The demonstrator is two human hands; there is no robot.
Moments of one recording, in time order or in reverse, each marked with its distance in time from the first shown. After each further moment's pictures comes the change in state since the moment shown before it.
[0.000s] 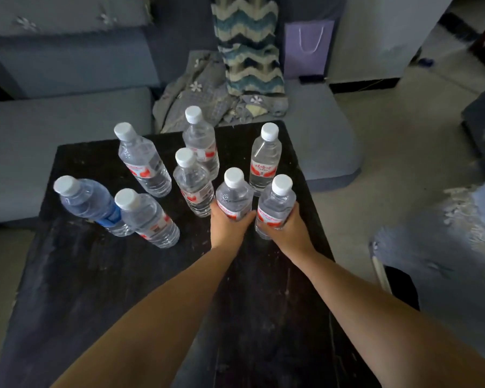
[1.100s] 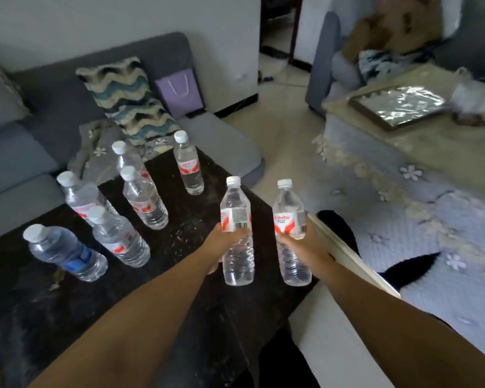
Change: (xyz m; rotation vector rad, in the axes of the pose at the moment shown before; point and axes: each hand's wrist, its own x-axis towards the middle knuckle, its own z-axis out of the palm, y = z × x) left_hand -0.120 0.001 -0.048 0.091 -0.972 -0.016; right_hand -0.228 -0.005 -0.042 0.169 0.533 0.551
